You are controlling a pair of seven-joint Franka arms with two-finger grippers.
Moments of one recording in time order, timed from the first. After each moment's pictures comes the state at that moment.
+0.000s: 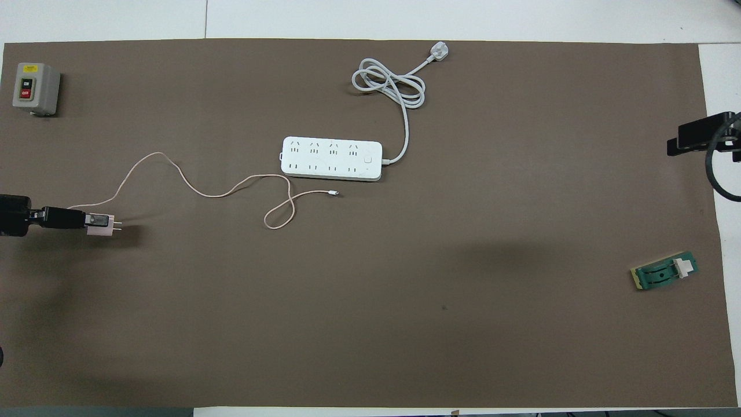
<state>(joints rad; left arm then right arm) 0.54 0.46 -0.05 -1.79 -0.73 1.56 0.85 0.04 0.05 -0.16 -1.51 0.08 1.59 -0.05</state>
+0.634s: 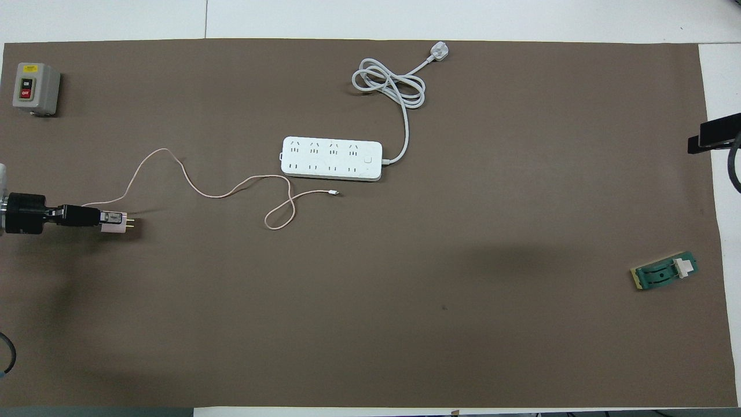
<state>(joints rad) 0.52 0.46 -0.06 -1.84 -0.73 1.68 0.85 0.04 0.04 -0.17 -1.49 0.05 1.59 0.01</state>
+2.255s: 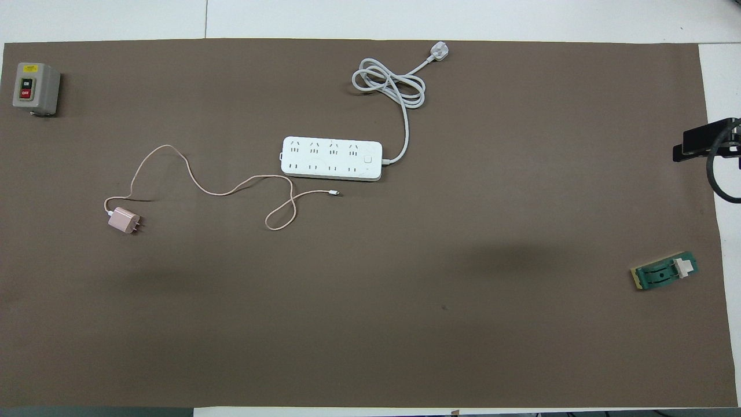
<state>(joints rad) 0.31 0.16 -0.06 -1.36 -0.06 1.33 0.03 0.05 0.05 -0.18 -1.53 0.05 1.59 0.01</state>
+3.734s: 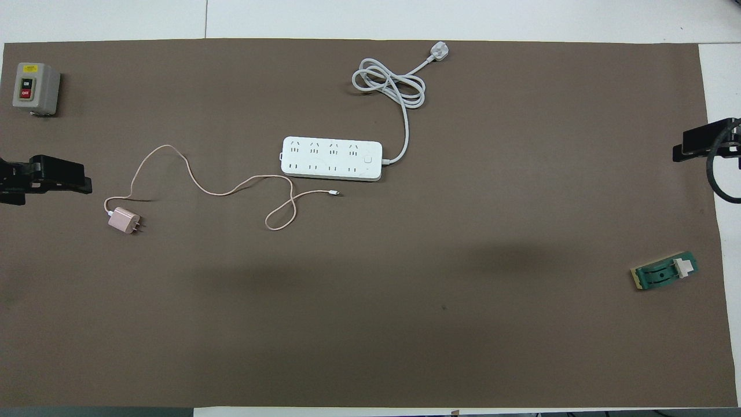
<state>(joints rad) 0.03 -0.09 -0.08 -1.70 -0.03 1.62 -0.13 0.05 0.05 -0.18 -1.54 0.05 1.59 0.01</state>
